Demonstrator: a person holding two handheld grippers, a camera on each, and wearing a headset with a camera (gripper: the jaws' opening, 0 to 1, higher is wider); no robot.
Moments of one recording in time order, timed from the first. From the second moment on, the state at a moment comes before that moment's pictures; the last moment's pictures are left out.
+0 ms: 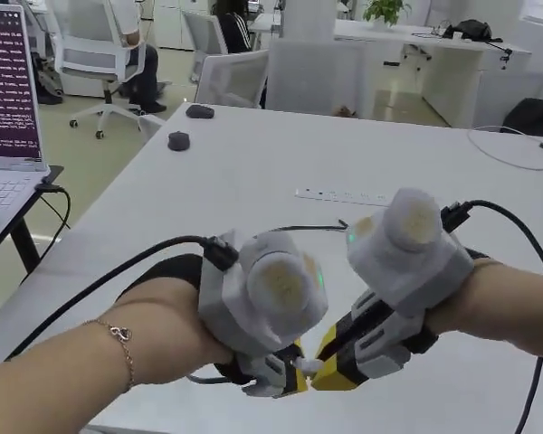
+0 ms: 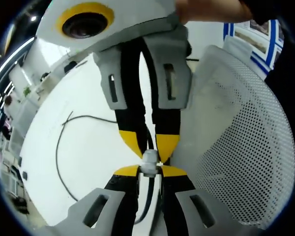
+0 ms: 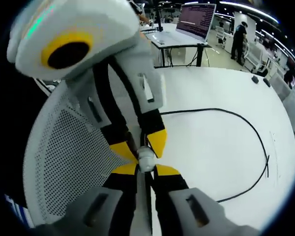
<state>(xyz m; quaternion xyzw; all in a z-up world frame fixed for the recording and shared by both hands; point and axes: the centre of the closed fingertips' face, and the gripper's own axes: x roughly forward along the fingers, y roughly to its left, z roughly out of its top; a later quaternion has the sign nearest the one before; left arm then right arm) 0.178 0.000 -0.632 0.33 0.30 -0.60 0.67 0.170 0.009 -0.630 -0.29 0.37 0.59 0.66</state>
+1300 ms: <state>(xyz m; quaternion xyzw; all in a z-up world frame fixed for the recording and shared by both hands) 0.184 0.004 -0.617 0.23 0.34 -0.58 0.71 0.179 0.001 -0.606 -0.26 0.33 0.60 0.67</state>
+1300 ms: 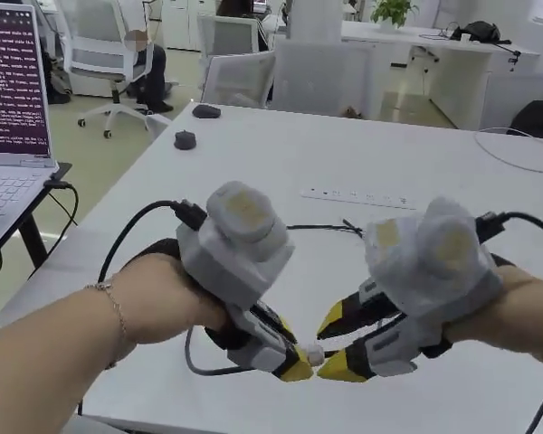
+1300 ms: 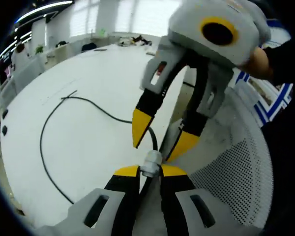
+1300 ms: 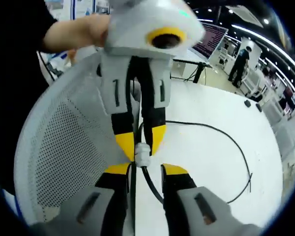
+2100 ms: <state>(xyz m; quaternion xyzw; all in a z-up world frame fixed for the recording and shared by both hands) 0.177 -0.009 -0.596 0.49 0.14 -0.57 0.64 0.159 0.007 -0.603 0.00 0.48 0.63 0.61</state>
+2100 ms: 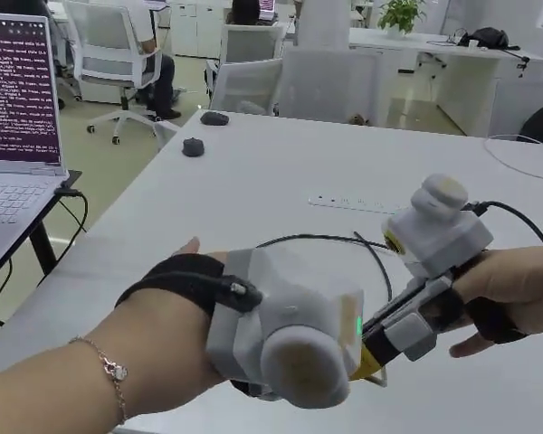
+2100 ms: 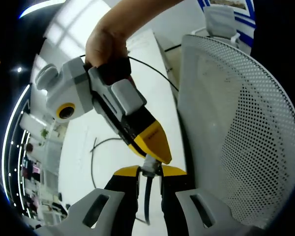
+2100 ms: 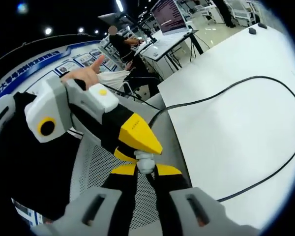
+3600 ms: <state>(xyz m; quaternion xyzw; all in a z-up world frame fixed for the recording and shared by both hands) 0.189 -0.012 -0.599 0.37 0.26 -0.58 0.68 0.184 -0.007 -0.592 -0.17 0.35 0.61 0.69</state>
